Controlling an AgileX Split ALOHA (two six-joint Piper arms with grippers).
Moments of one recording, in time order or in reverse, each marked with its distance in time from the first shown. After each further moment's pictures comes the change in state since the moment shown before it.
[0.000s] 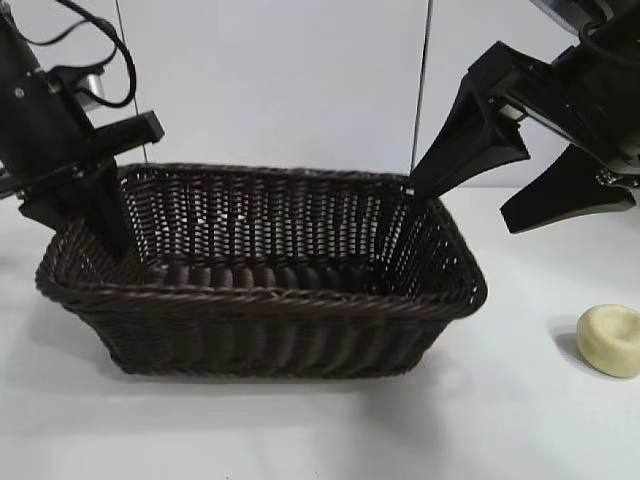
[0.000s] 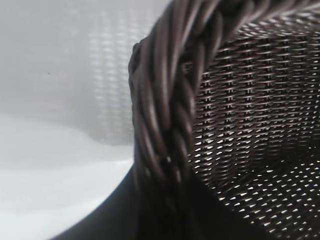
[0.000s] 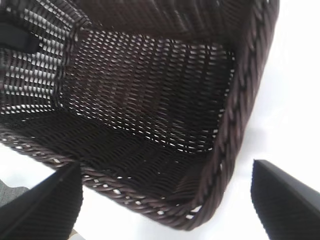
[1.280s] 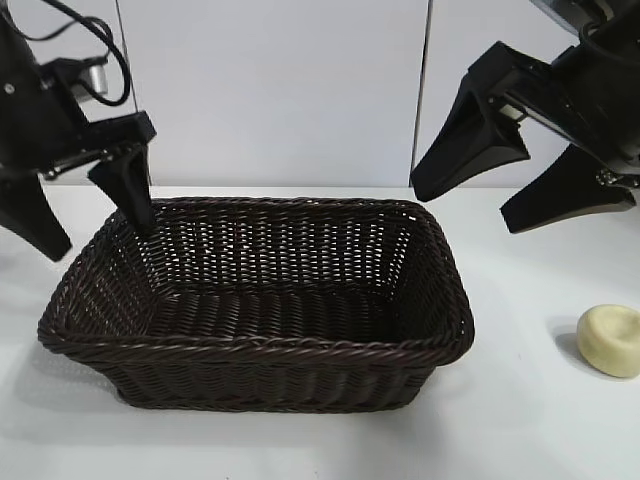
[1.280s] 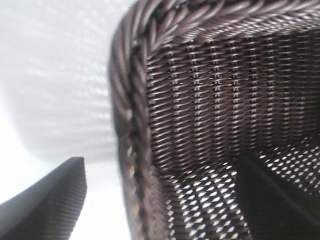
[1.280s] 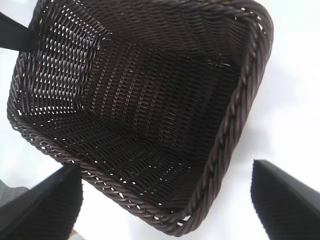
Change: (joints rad) left arm 0.000 -0.077 -0.033 0.098 0.038 0.055; right arm 0.000 0.000 0.000 0.000 0.000 0.000
